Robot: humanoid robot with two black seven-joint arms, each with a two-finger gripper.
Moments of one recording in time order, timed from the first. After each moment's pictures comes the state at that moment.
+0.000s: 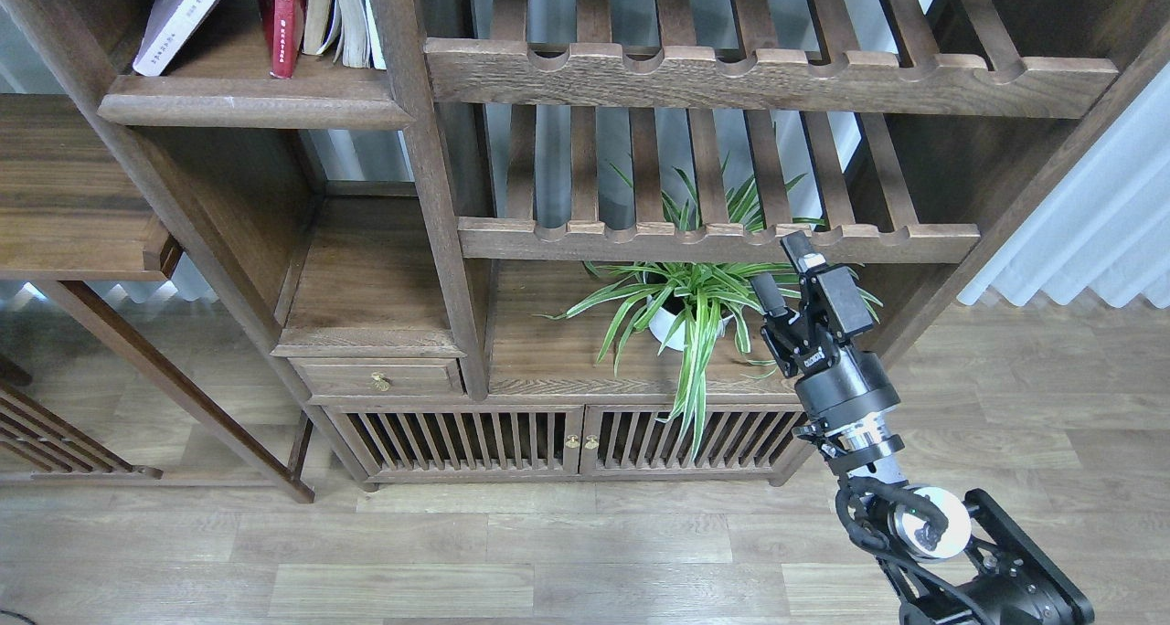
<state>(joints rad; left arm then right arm) -1.53 0.37 -0.40 -0.28 0.57 -0.36 -0.23 0.02 -0.14 1.21 1.26 0.33 0.58 -0.08</state>
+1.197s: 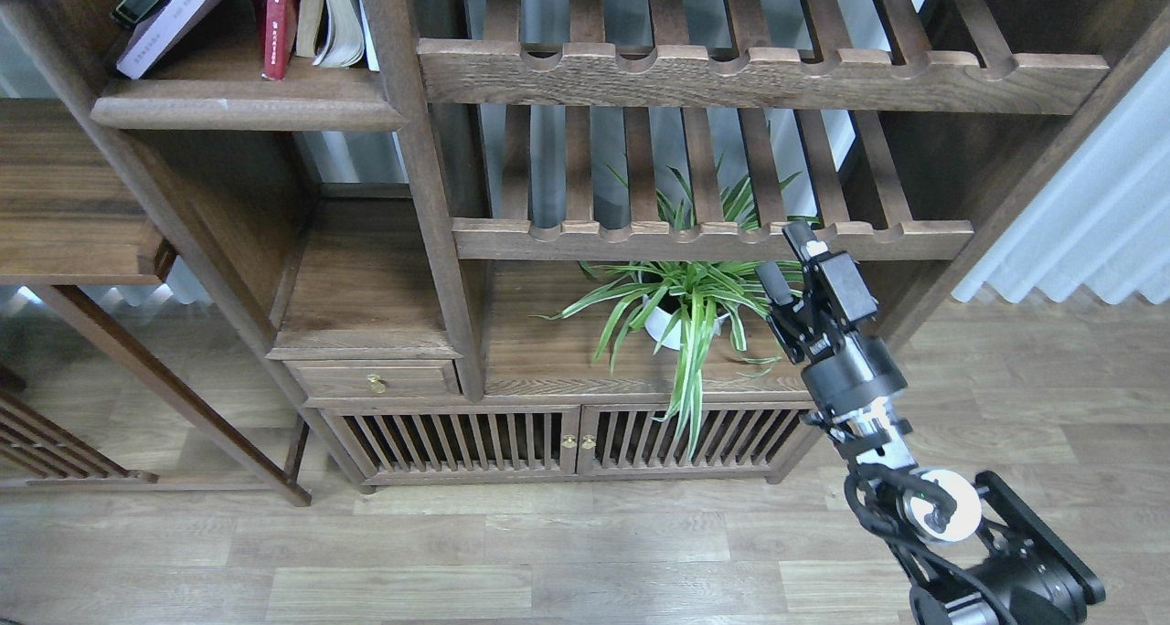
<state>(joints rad) -1.35 0.73 -0.52 -1.08 0.36 -0.21 0.14 0.08 -0.18 1.20 1.26 0.33 0.58 -0.08</state>
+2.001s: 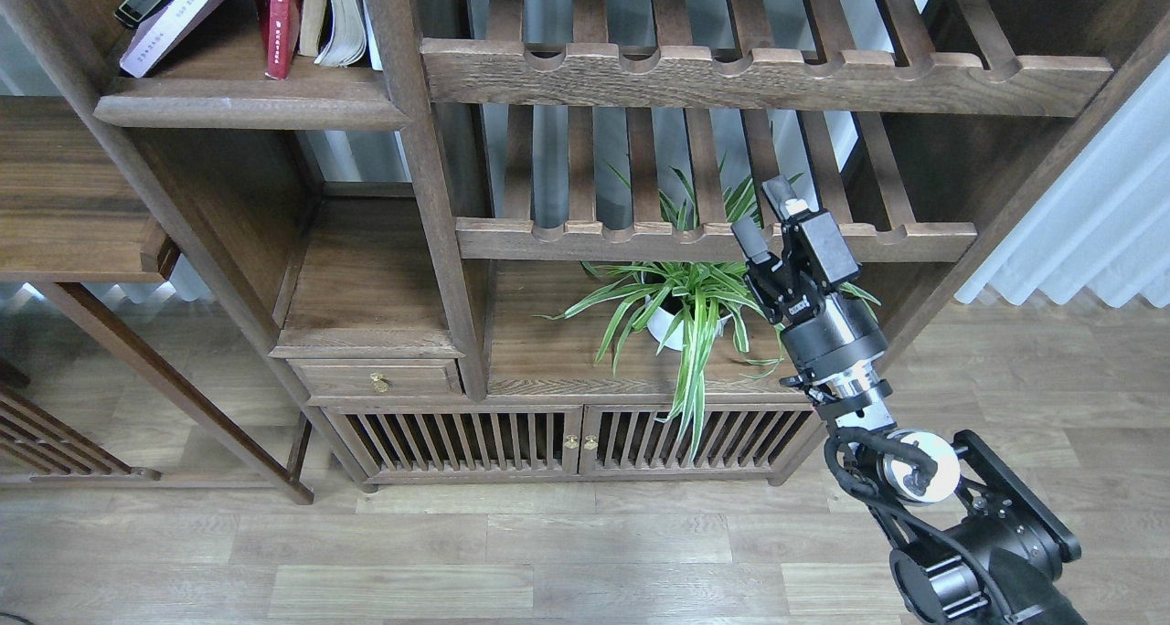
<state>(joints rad) -1.09 0.93 -0.56 -1.38 0.05 -0.32 0.00 0.17 -0.14 1.17 1.26 0.33 0.58 -0.08</state>
